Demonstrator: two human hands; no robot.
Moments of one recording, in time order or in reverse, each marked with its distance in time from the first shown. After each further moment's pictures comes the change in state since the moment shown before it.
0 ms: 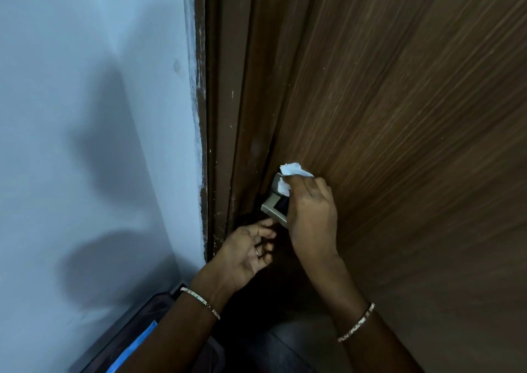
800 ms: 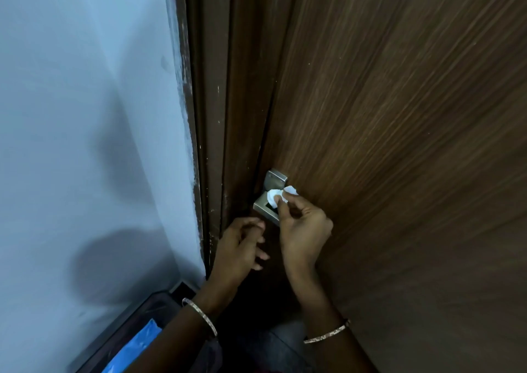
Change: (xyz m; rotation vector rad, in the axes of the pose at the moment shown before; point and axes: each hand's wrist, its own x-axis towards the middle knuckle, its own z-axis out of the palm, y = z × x) left_hand -0.011 -0.022 -0.001 0.514 0.231 0.504; right_hand -0.025 -0.009 0.019 0.576 0.155 0.682
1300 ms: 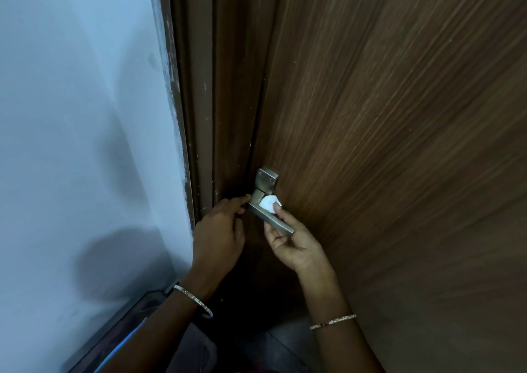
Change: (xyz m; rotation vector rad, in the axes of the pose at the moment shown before) left_hand 0.012 0.007 -0.016 0.770 0.259 0.683; right_hand 0.021 0.024 -0.012 1.171 -0.412 1.336
